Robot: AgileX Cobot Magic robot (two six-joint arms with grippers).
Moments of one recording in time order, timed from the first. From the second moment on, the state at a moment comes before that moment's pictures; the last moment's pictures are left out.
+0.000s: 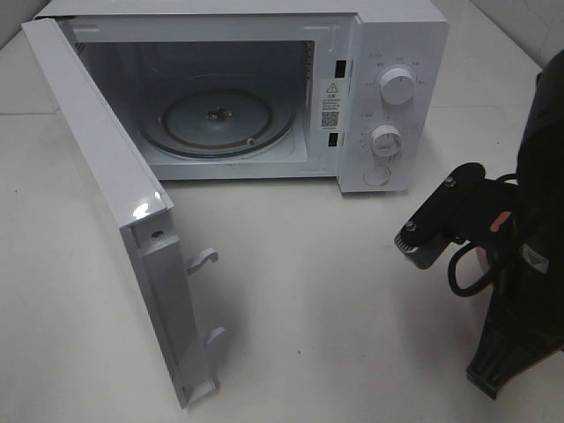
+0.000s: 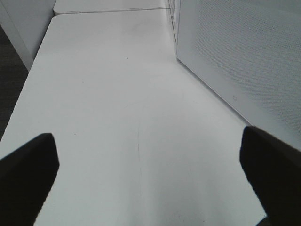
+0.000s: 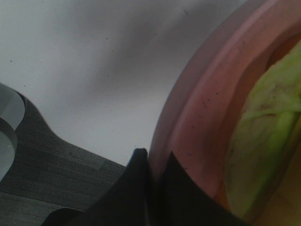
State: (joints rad) left arm -0.01 0.00 -0.50 -0.01 1.04 0.05; right arm 0.83 1.41 -0.75 -0.41 1.12 0.35
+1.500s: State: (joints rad) left arm -0.01 0.00 -0.50 -0.01 1.04 0.05; right arm 1.08 1.41 -0.75 -0.47 0.99 -0.06
